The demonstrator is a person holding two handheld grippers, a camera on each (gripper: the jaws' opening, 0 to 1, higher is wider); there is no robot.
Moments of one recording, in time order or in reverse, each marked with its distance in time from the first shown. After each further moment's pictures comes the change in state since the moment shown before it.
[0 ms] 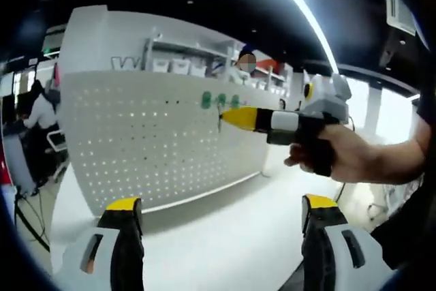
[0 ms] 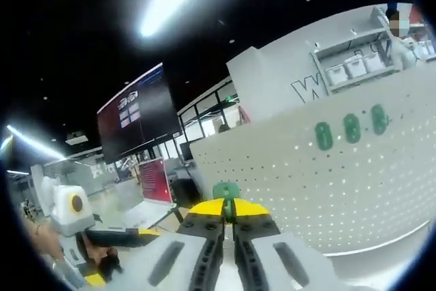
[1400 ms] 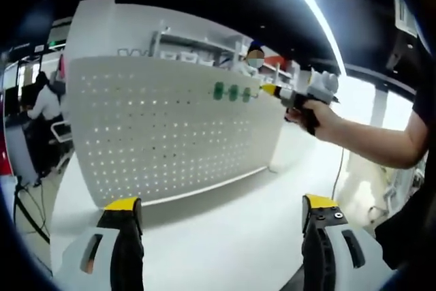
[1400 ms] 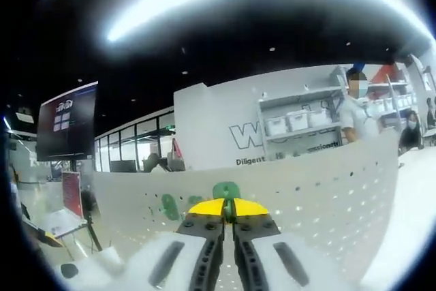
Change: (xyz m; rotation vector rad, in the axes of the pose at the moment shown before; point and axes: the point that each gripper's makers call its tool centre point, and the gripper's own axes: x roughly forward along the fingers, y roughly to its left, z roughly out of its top) left arm 0.000 0.019 -0.016 -0.035 0.035 0.031; right arm -0.042 -0.187 0.087 -0.179 -0.198 -0.413
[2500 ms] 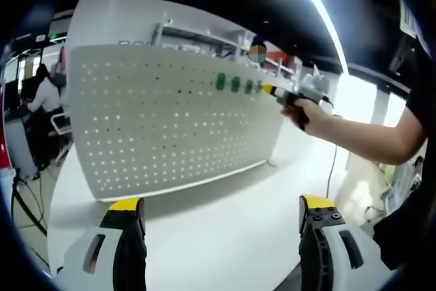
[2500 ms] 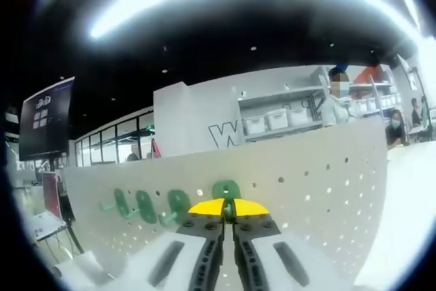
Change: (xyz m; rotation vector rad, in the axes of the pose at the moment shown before) left arm 0.004 0.001 -0.011 -0.013 0.052 0.000; right arm 0.021 -0.049 -0.015 0.044 -0.023 -0.118
